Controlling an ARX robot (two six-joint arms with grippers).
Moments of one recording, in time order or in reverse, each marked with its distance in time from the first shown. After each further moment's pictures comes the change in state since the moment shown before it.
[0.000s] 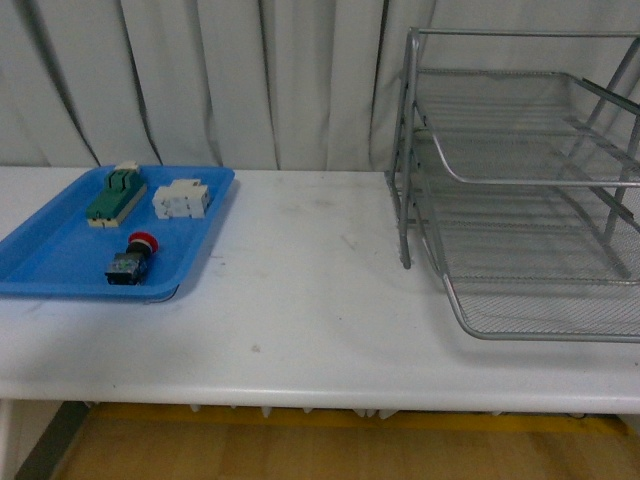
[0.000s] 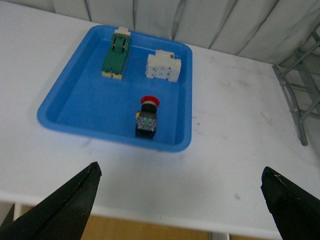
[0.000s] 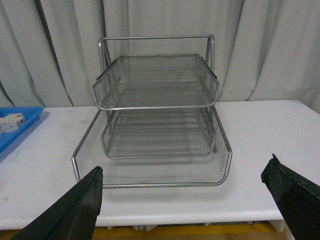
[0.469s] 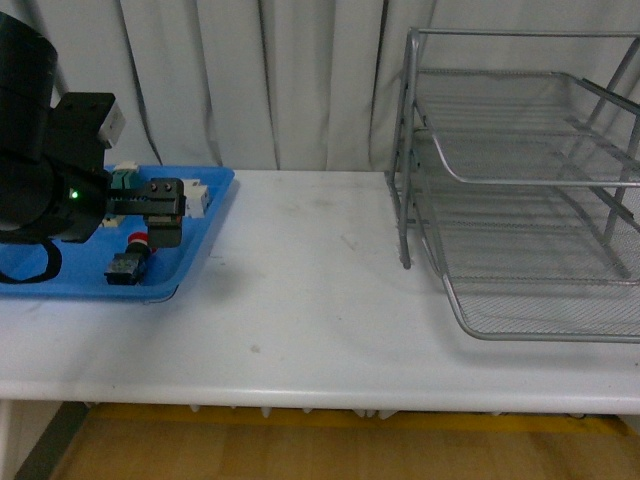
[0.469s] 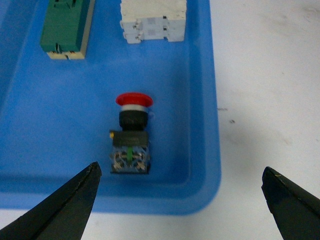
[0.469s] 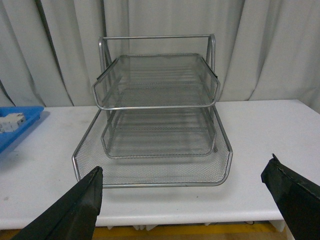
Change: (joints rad) left arm -0.066 0.869 0.650 -0.085 -0.067 0.158; right arm 0.000 0.000 0.000 0.000 0.000 0.000
